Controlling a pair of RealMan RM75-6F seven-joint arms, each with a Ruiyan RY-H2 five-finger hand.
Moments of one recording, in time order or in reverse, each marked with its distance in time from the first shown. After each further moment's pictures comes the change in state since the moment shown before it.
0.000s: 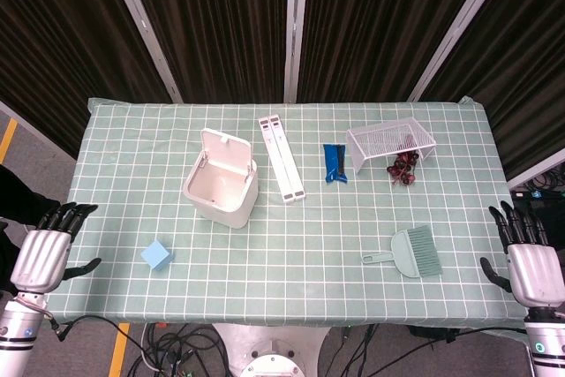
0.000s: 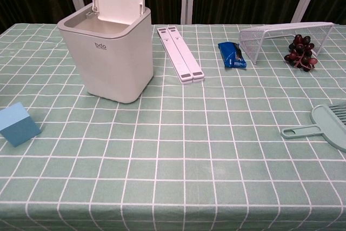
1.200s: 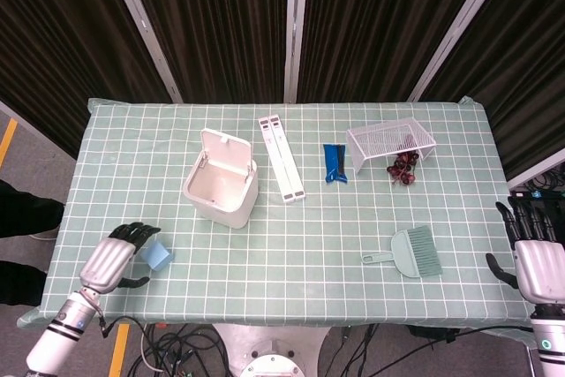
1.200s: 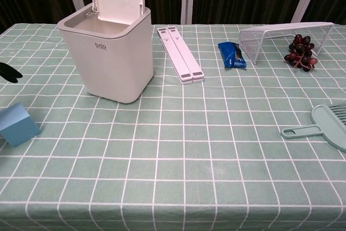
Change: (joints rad) left arm -0.127 -0.145 0.059 0.073 0.015 -0.261 -0.016; right arm 0.003 0.009 0.013 0.032 0.004 0.007 0.037
